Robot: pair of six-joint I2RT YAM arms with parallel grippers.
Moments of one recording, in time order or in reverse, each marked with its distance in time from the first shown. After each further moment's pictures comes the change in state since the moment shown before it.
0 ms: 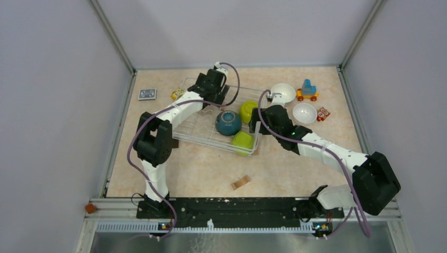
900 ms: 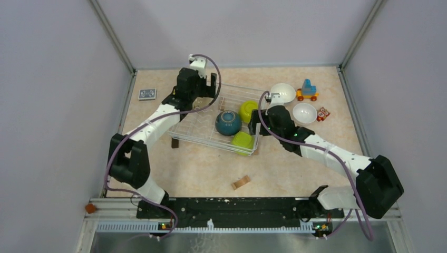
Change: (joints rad) left arm 0.113 -0.365 -0.386 0.441 0.318 -0.197; right arm 0.003 -0.032 -0.016 0.010 -0.075 -0.062
